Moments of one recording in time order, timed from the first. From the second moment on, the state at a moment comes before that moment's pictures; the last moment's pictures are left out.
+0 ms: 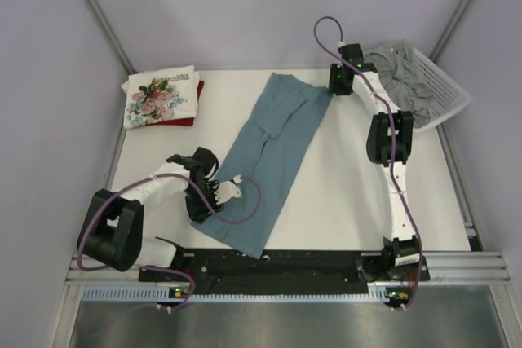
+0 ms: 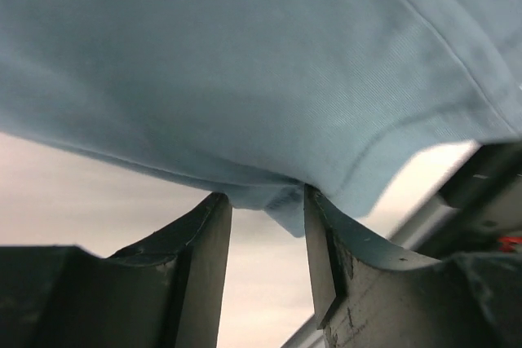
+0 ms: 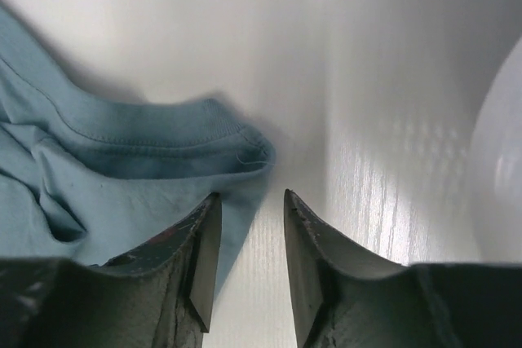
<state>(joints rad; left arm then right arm) -0.37 1.38 0.72 -0.86 0.11 0.89 0.15 2.60 2.42 -0.69 -0.04 0.24</state>
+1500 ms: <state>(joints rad) -0.08 0.71 0.67 -1.00 0.56 0.86 1.36 1.51 0.79 0.01 -0.34 -0.56</state>
